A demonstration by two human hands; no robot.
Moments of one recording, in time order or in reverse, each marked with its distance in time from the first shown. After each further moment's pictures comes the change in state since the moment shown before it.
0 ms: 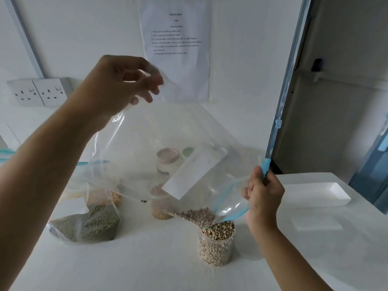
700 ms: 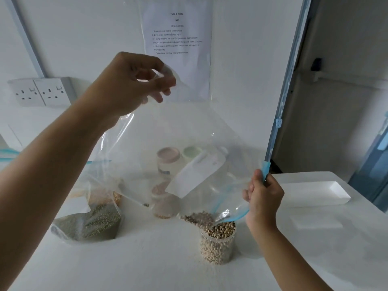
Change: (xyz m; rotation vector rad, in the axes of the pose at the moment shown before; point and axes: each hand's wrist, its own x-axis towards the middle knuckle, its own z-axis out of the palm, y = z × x) left_hand -0.002 0.014 0.008 0.079 -0.034 0.019; right_hand -0.005 0.002 -0.002 -0.012 0.057 0.052
